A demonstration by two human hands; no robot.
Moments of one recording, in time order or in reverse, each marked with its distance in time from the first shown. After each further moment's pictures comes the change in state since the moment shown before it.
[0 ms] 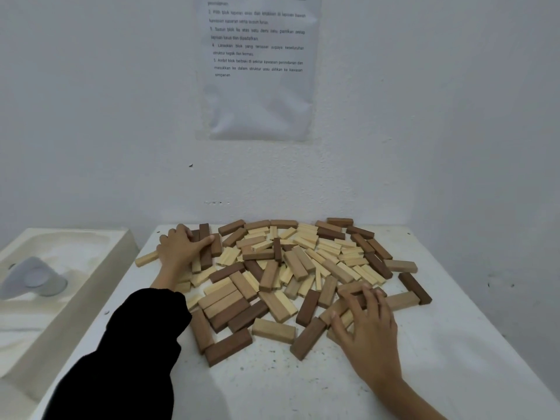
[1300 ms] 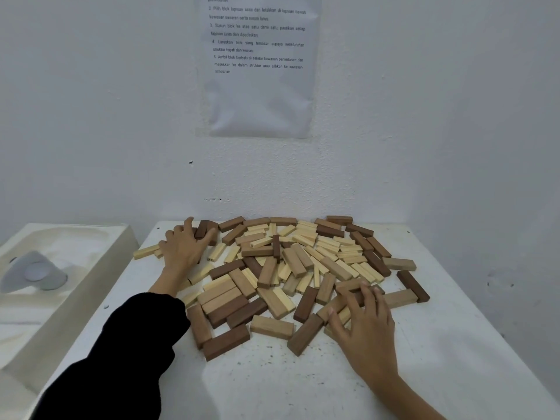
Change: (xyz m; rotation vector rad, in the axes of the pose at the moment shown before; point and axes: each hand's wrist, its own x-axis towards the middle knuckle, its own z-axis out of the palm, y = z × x) left_hand -0.021 0.012 0.003 0.092 0.013 0.068; right_hand 0.000 0.000 0.001 0.004 0.014 -0.006
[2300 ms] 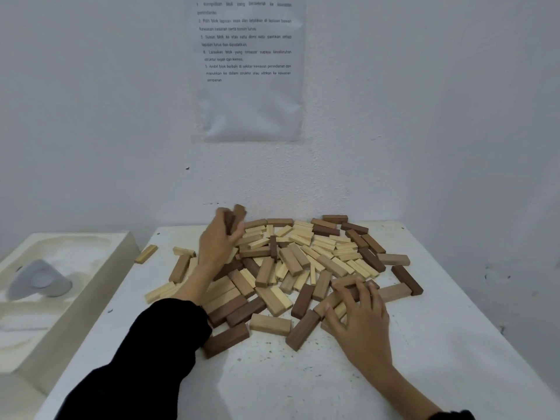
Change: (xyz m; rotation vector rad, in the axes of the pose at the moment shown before) left_hand -0.035 0.066 -0.003 -0.373 0.144 0.372; right_hand -0.001 -0.002 -0.003 0.052 -0.002 0.020
